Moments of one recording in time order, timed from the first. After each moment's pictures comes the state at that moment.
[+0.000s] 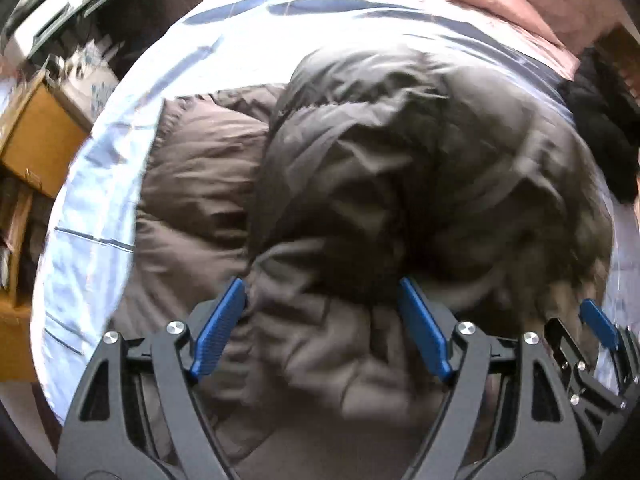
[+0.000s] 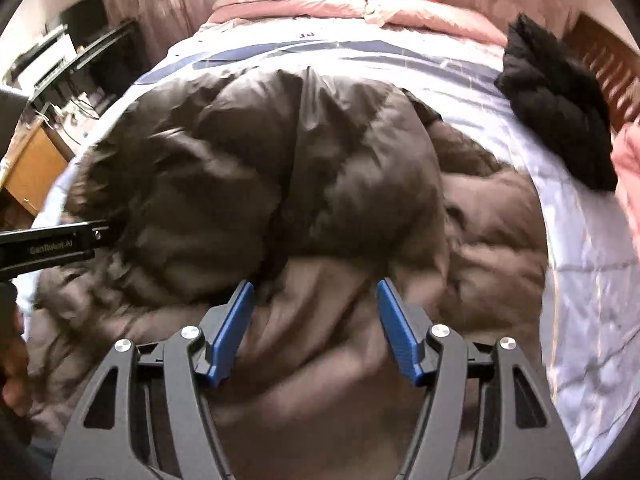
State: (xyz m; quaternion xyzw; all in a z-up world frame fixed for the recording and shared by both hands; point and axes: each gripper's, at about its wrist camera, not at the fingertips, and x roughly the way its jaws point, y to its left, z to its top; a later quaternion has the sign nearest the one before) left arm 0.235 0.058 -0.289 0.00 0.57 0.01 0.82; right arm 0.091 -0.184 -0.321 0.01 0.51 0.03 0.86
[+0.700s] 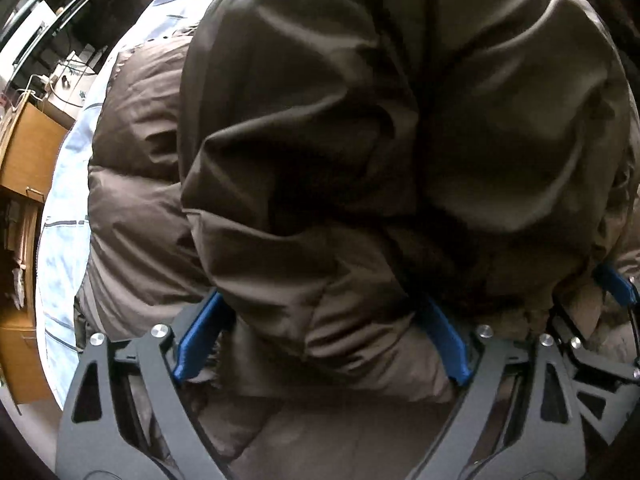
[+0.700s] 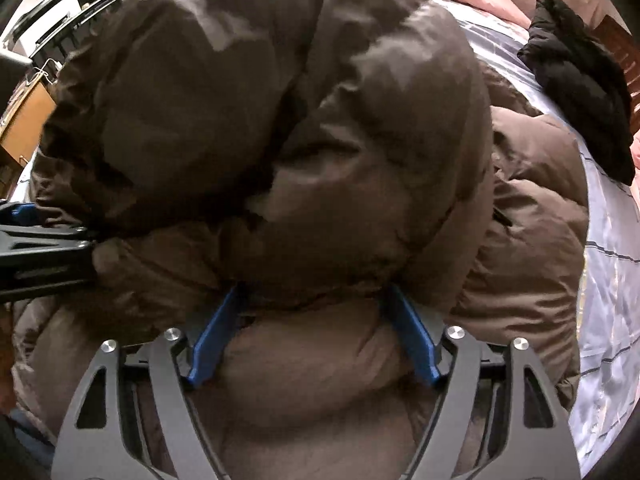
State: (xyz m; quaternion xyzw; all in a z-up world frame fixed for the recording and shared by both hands) left arm 0.226 0.041 -0.361 0.05 0.62 0.01 0.78; right arm 0.097 -0.165 -0.388 -0.04 0.55 0.04 0.83
